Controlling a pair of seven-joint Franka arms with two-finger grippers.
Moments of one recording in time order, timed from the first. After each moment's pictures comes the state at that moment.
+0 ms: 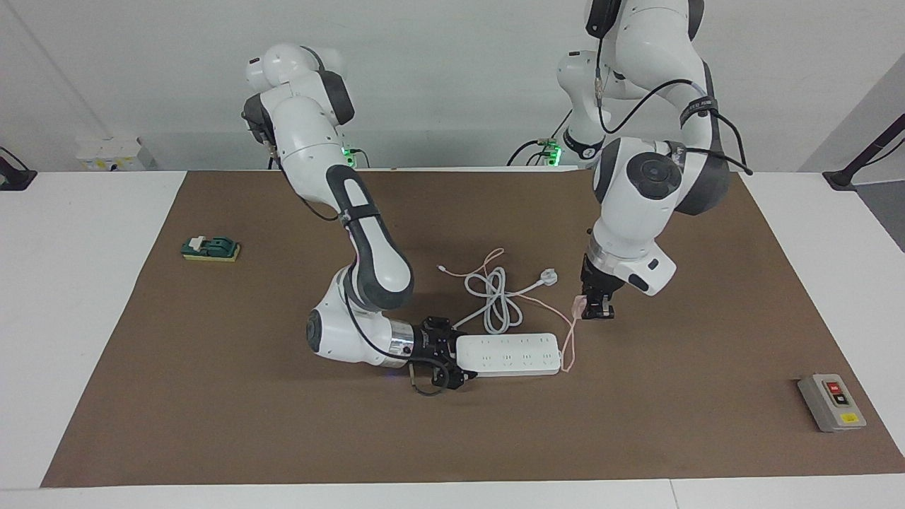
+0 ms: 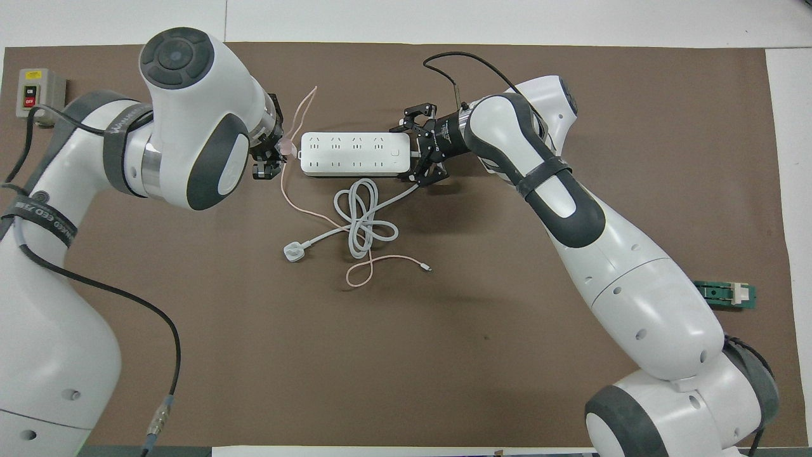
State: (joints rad) left arm -0.28 0.38 -0.03 -1.50 0.03 1.90 -1.72; right arm 0.24 0.98 0.13 -1.16 0.96 2.10 1.13
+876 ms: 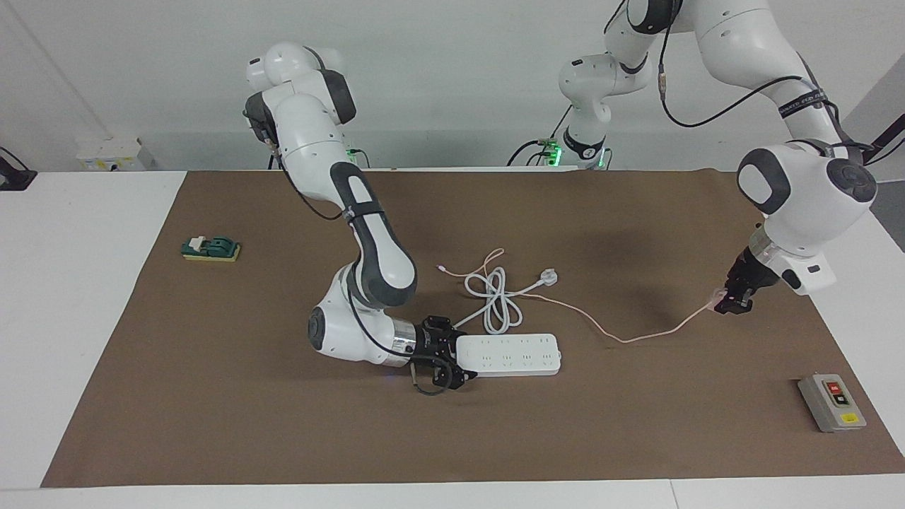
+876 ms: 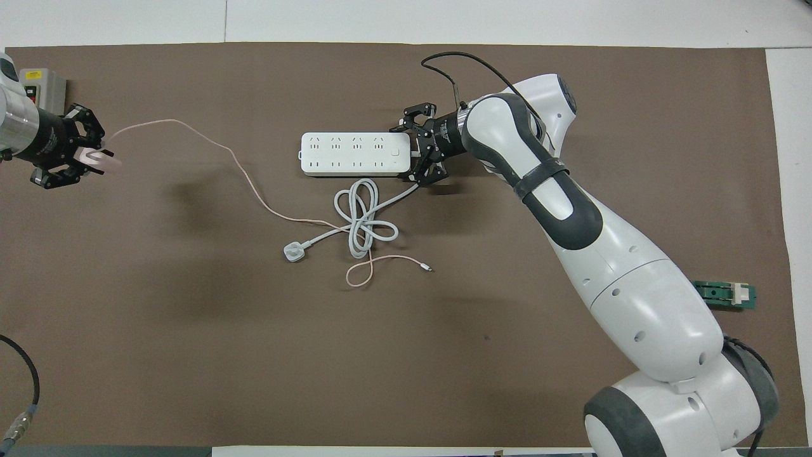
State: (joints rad) left arm 0.13 0.31 -0.02 -1.77 -0.02 2.13 -0.82; right arm 0.27 0.96 0.09 -1.15 0.93 2.09 1.17
